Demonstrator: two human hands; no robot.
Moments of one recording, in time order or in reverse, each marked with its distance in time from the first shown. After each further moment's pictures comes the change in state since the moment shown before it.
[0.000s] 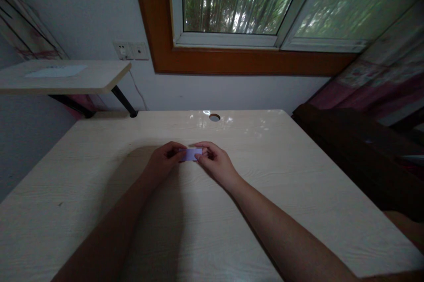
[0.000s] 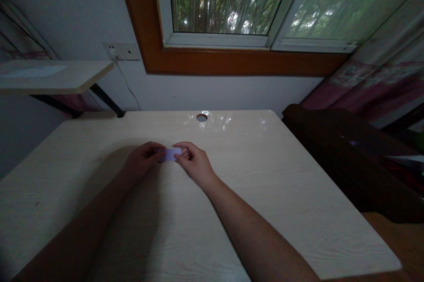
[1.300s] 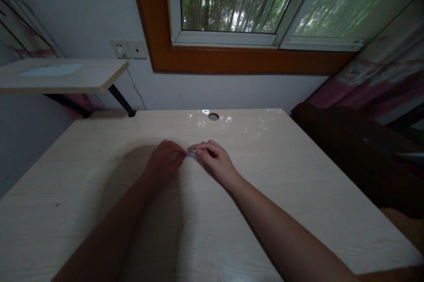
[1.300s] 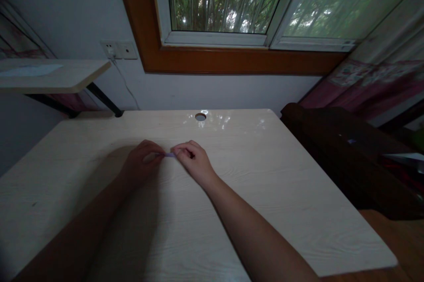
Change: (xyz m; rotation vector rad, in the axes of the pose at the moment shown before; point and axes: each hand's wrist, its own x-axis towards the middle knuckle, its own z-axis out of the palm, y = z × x) left_hand -0.001 0.000 -0.002 0.407 0.040 0.546; right_hand 0.001 -0.009 -0.004 -0.134 0.067 -0.081
